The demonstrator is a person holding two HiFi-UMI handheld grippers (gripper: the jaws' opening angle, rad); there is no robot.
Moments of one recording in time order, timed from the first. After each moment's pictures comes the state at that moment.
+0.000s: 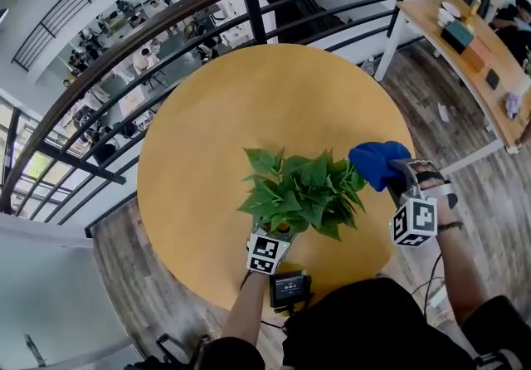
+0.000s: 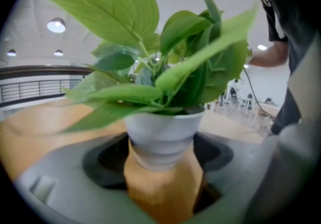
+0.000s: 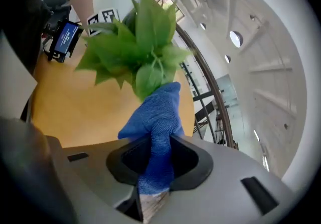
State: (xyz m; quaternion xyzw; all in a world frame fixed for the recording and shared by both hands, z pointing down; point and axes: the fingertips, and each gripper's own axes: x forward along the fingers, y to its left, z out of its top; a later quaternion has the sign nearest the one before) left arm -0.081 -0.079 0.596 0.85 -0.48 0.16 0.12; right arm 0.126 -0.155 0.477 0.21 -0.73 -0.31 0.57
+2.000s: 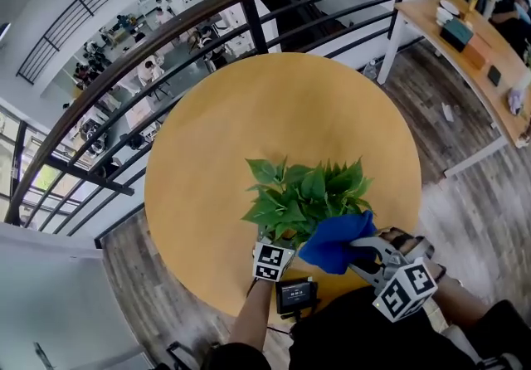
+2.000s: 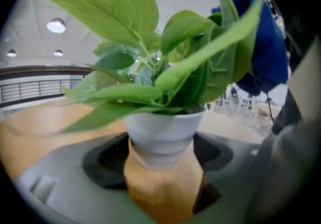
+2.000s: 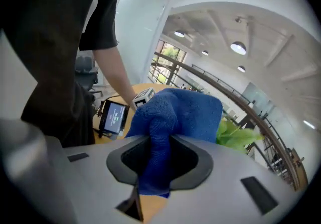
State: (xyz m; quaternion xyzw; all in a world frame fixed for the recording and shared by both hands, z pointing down) left arm -0.080 -0.077 0.597 0.85 -0.48 0.16 0.12; right arm 0.024 0.025 0.444 0.04 -0.89 -0.17 0.41
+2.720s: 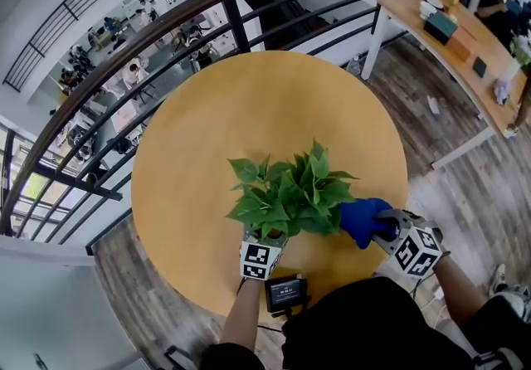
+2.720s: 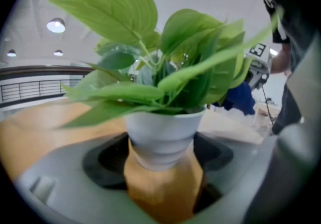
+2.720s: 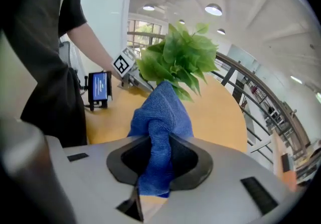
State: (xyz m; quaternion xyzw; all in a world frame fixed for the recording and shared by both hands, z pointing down) left arm -0.084 -0.079 0.599 0.85 -0.48 0.16 0.12; right arm 0.132 -0.027 0.526 0.14 -0.86 -0.02 0.48
